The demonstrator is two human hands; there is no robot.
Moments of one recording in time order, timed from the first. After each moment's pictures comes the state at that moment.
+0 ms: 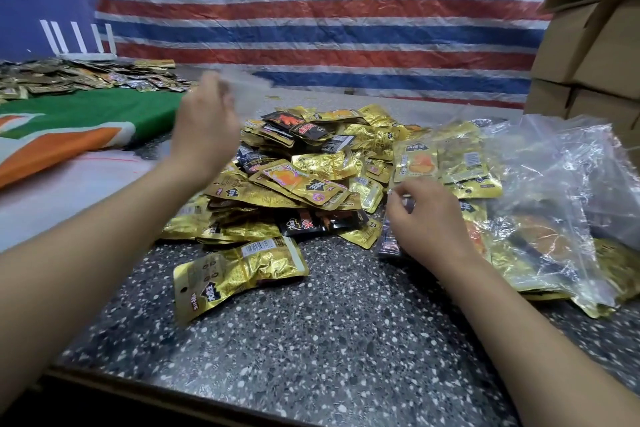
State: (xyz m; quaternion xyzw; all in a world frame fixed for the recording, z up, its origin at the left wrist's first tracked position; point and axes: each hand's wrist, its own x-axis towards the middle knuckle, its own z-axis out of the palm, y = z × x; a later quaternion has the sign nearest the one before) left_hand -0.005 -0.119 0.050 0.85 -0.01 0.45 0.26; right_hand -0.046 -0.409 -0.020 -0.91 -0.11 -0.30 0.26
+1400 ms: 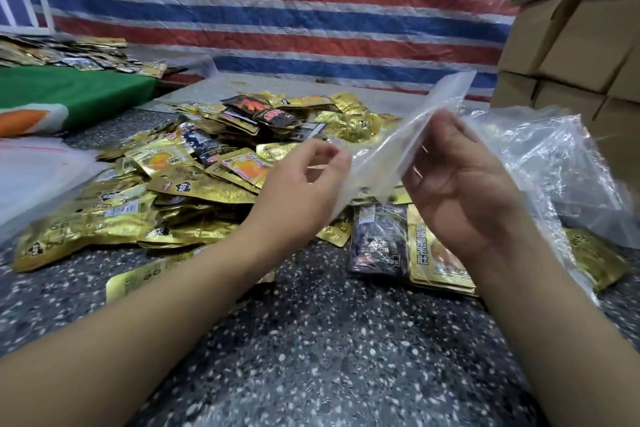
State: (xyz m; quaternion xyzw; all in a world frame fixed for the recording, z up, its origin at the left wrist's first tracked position) left_hand -0.051 -0.254 -0.004 0.75 -0.17 0.16 0.62; right_hand -0.071 -0.426 0.037 -0.41 -0.14 -0.04 0.90
